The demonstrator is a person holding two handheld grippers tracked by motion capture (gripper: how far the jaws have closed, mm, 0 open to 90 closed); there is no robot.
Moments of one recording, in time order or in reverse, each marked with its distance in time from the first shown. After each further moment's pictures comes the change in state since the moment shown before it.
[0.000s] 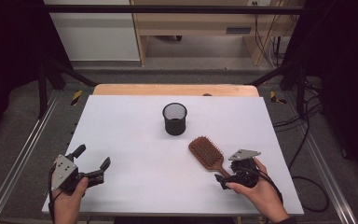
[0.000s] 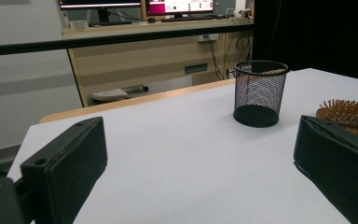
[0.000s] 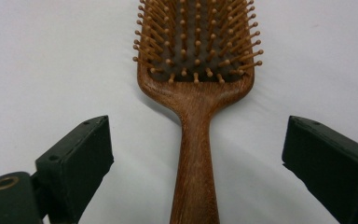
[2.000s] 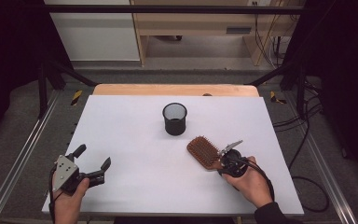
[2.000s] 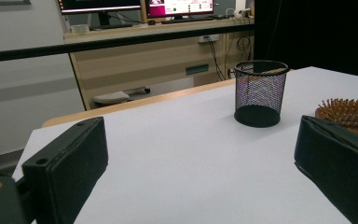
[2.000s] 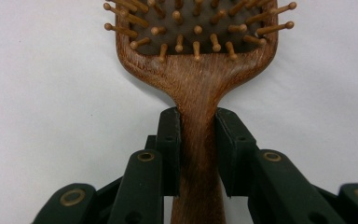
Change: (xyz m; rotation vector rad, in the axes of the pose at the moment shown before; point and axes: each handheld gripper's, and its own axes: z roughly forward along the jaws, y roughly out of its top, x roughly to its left) left arm -0.002 0.000 0.000 -0.001 0.008 0.022; right arm -0.004 0.024 0.029 0.284 0.007 -0.026
